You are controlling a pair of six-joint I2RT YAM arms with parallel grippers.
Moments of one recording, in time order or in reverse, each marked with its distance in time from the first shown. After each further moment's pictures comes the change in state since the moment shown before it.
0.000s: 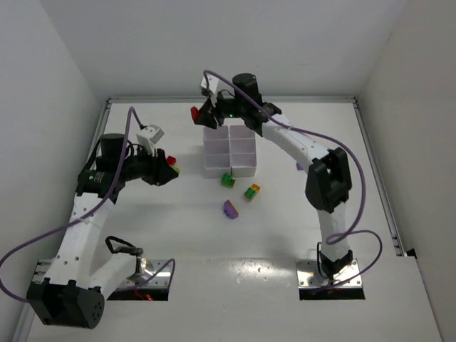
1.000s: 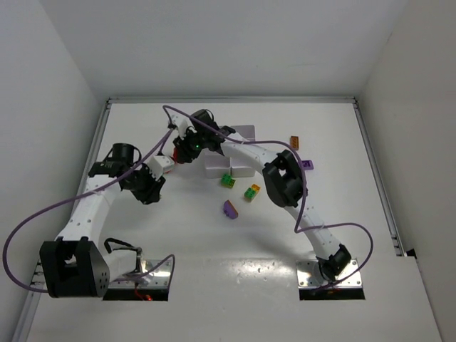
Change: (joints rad) left arm 0.090 0.177 -0.051 -0.271 -0.275 0.709; right arm 0.183 0.497 0.384 -0.189 0.248 0.274
